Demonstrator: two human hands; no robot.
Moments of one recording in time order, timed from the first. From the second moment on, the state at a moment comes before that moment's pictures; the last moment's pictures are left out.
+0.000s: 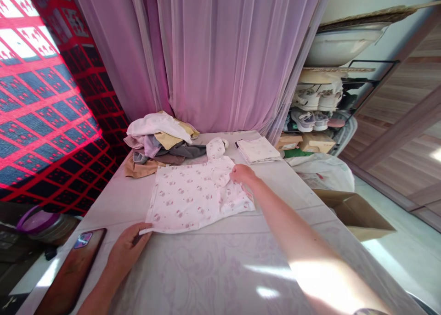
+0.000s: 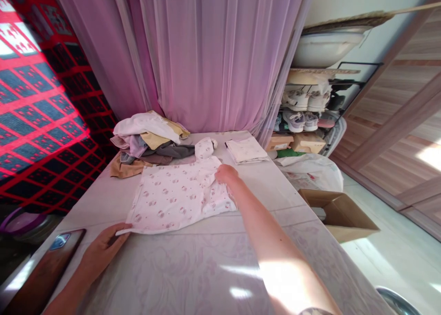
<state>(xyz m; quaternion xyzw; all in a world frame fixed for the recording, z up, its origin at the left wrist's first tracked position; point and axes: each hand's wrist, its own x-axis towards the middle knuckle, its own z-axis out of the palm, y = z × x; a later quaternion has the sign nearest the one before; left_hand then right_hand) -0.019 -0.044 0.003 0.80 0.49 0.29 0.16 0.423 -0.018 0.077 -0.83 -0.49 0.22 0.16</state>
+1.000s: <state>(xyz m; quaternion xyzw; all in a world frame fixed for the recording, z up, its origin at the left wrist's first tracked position) 0.020 0.001 0.027 0.73 0.55 0.27 0.31 0.423 -0.128 0.000 -0.83 -0.46 0.11 0.31</state>
